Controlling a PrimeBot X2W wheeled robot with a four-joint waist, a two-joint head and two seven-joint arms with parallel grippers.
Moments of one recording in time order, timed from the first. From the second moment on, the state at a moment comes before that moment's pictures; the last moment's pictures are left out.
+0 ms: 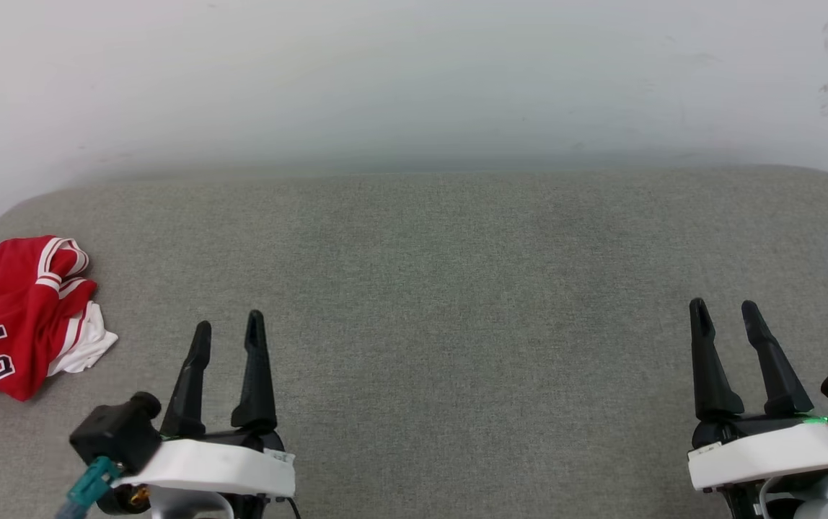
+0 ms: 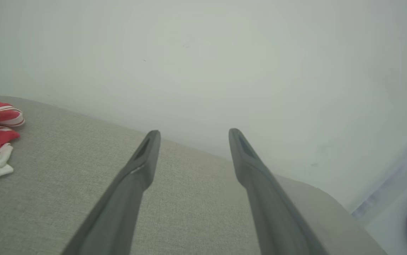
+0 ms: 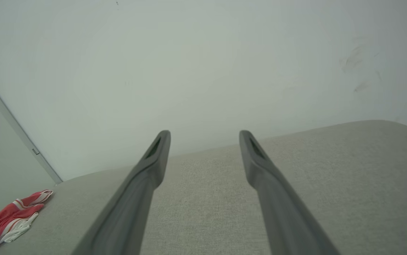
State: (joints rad) left arm 0.02 0.05 -0.07 -0.10 -0.49 0.01 -0.15; right arm -0.01 -0.05 -0.03 -0.01 0.37 0.13 -0.15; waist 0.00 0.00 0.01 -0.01
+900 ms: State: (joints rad) left arm 0.03 0.15 -0.30 -0.04 -0.21 0.17 -0.21; right arm 0.01 -0.05 -0.03 0.00 0.09 0.13 -0.21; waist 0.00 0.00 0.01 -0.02
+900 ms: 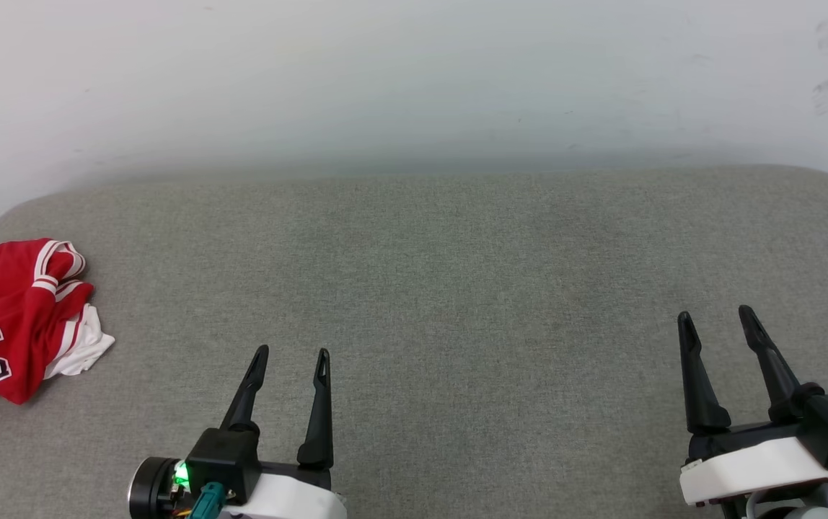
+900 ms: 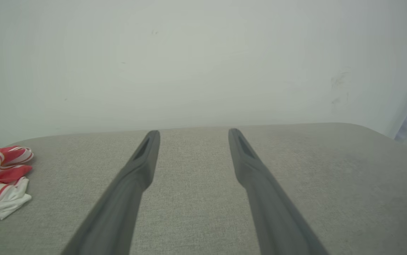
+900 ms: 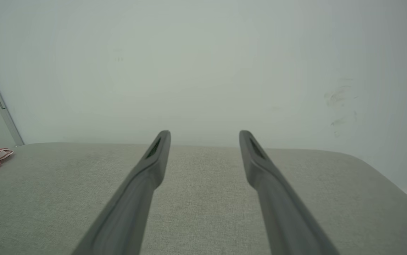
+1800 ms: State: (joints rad) left arm 0.08 0.05 -0.16 -0.04 -0.12 0.00 -0.26; right arm 0.02 -0.05 -0.05 0.06 0.12 0.13 -0.26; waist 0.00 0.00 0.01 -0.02
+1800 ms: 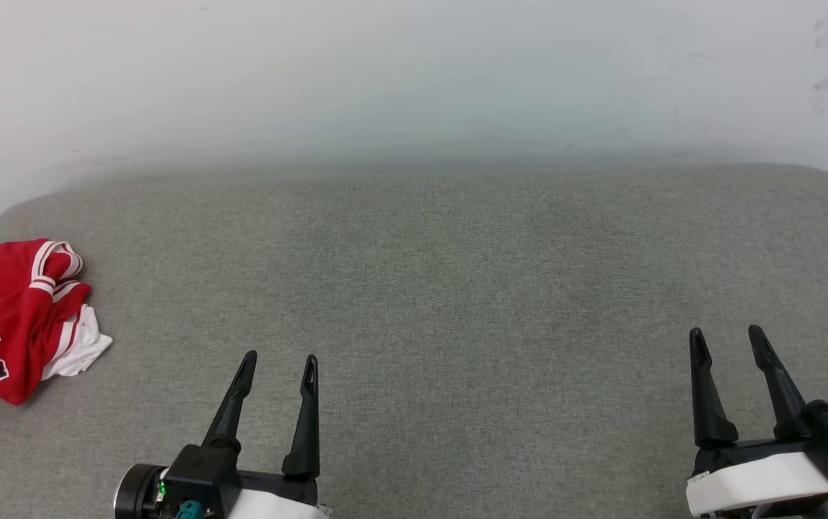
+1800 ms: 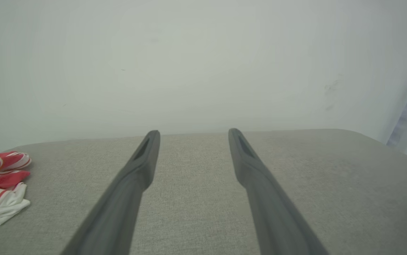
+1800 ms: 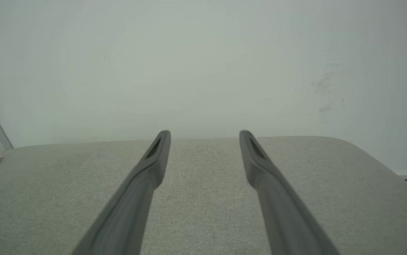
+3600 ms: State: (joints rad) left arm 0.10 0.05 -0.07 -0.01 -0.14 -0.02 -0.26; right arm 0.04 -0.05 0.12 0.08 0.18 0.13 -0.26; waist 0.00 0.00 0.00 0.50
